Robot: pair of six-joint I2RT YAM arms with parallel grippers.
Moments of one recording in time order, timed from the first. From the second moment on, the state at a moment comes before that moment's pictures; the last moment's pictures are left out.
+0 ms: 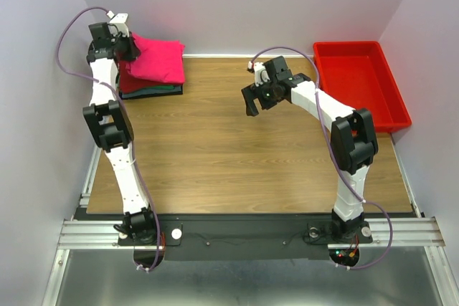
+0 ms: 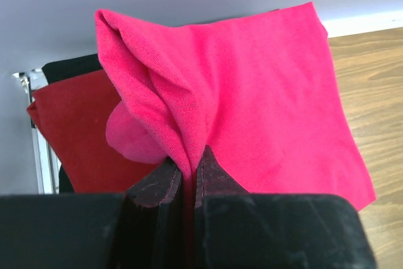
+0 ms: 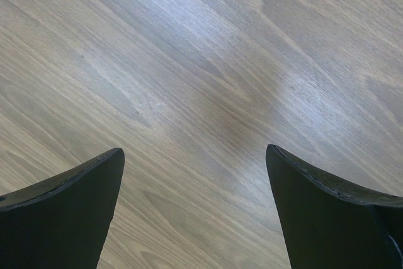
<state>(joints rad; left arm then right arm) 0.25 2.41 2.37 -0.47 0.48 0.11 0.45 1.99 1.66 -0.57 -0.26 -0.07</state>
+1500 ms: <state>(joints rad) 0.34 2.16 2.18 -0.52 0.47 0.32 0.45 1.98 1.59 -0.60 -0.28 -0.11</state>
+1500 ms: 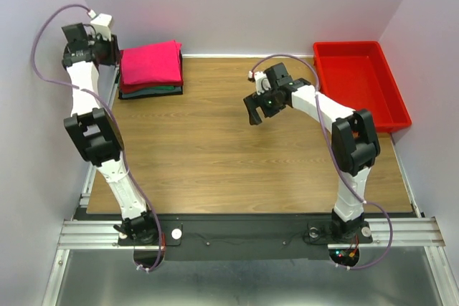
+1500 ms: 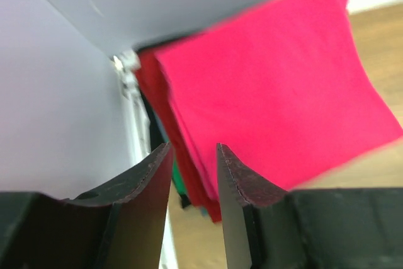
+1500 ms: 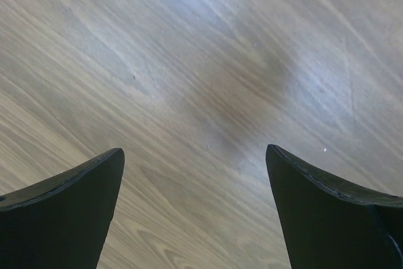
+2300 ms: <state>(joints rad) 0.36 1.86 1.60 -0.50 0.23 0.41 0.26 1.71 1.34 -0.64 -0.22 -0.14</state>
